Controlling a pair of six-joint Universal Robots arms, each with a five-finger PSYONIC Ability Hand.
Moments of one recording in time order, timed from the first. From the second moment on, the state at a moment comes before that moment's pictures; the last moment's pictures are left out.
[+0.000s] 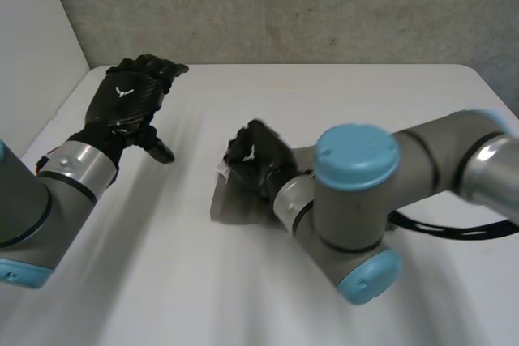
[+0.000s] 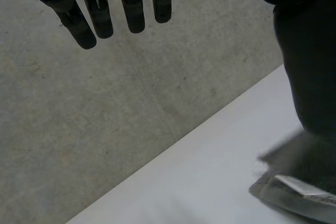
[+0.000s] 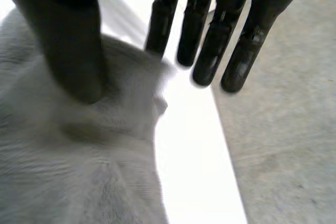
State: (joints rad) left arm 4.42 -1.77 -1.80 3.65 -1.30 3.33; right arm 2.35 -0.86 1.20 -0.14 1.47 2.27; left_hand 0.27 0.26 0.24 0.27 0.22; right_hand 0.63 0.63 0.66 0.65 0.45
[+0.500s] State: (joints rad) left arm 4.30 -1.84 -1.76 3.66 -1.34 3.33; right arm 2.04 -1.22 1.62 -0.06 1.48 2.61; left_hand 0.27 0.26 0.24 0.27 0.22; right_hand 0.29 0.28 0.28 0.28 0.12
